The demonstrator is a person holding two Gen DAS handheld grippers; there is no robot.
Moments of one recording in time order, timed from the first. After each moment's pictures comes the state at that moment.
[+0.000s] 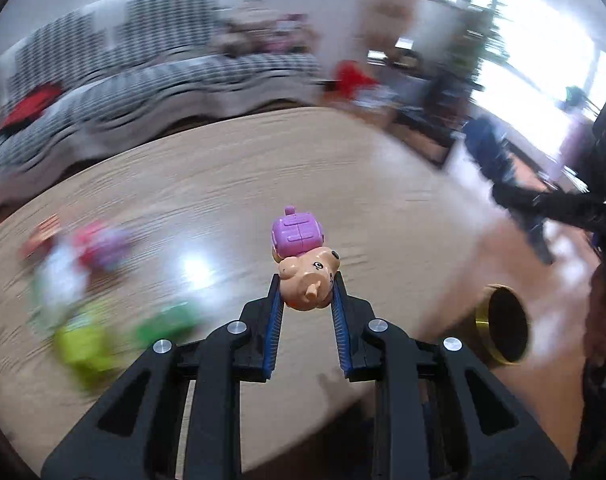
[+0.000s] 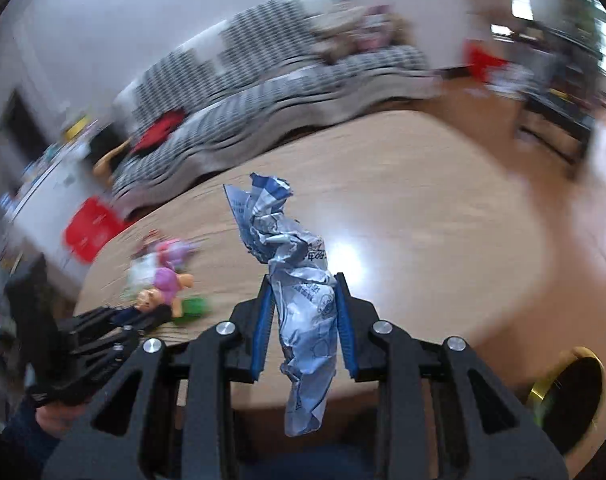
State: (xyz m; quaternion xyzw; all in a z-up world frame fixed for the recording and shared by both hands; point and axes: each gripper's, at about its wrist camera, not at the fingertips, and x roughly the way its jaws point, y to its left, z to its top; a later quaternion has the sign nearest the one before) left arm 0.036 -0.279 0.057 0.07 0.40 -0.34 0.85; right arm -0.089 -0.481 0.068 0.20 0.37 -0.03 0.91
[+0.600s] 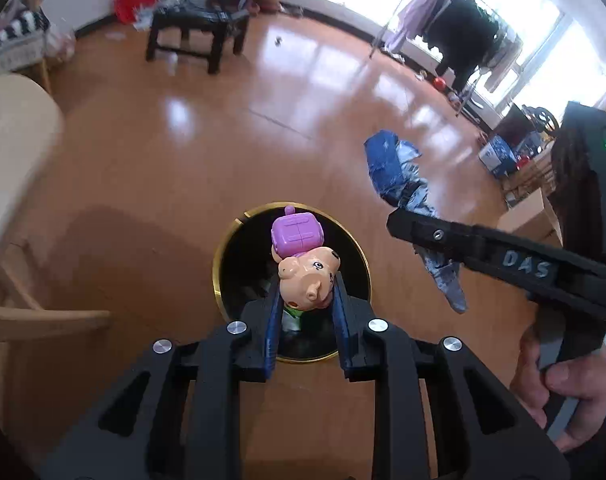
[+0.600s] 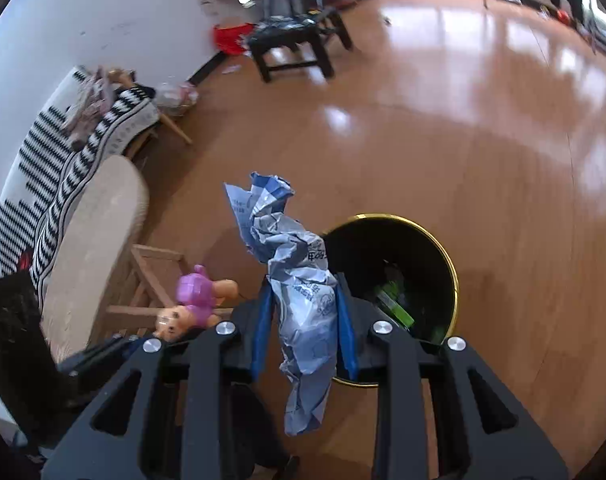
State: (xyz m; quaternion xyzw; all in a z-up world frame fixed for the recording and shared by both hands) left arm -0.151 -0.651 -0.075 0.16 0.49 -0.58 0.64; right arm -0.360 -0.753 -0.083 0.39 0.36 -0.31 0.79
